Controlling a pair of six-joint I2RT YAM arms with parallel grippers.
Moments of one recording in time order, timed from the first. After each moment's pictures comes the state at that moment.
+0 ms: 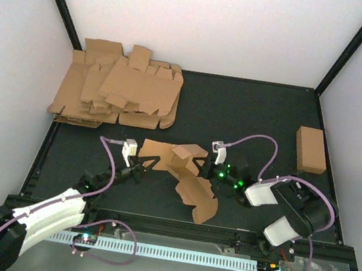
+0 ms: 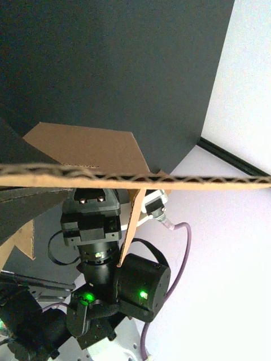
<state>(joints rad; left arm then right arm) -0.58 0.71 0.01 0.72 0.40 -0.60 0.65 1.57 0.32 0.87 -0.37 0.66</state>
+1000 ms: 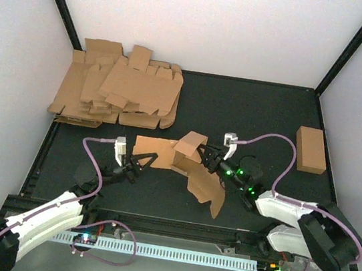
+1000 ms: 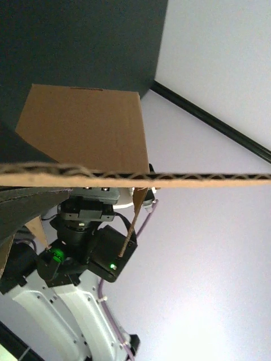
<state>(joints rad) -0.59 0.62 0.01 0.87 0.45 -0.74 0.69 1.27 0.29 0.93 -0.26 0.70</state>
